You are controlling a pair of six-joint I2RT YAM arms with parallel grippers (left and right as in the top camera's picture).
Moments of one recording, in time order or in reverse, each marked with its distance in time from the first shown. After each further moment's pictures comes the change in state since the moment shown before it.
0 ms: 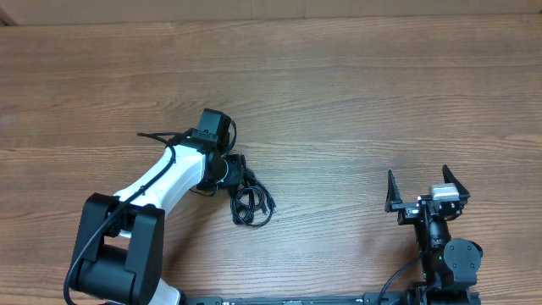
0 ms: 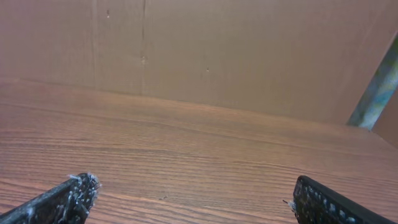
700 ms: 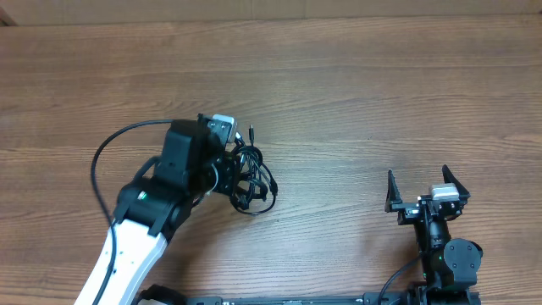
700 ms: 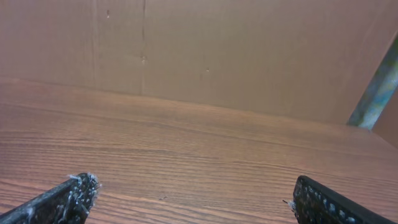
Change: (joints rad) left arm -0.077 -0.625 -0.012 -0.061 0.023 0.236; right arm 0.000 0.000 0.000 0.000 0.000 0.000
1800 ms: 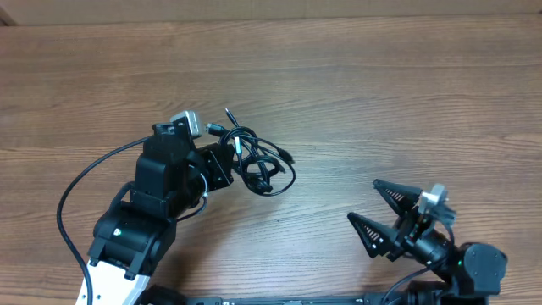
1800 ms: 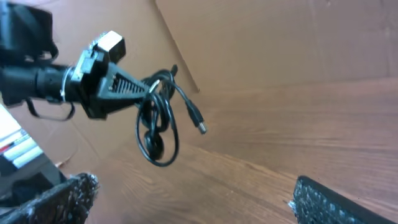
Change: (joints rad) left arm -0.002 -0.166 0.000 0.082 -0.021 -0.616; right arm -0.045 0.111 0.241 -0.083 -0.850 0.615
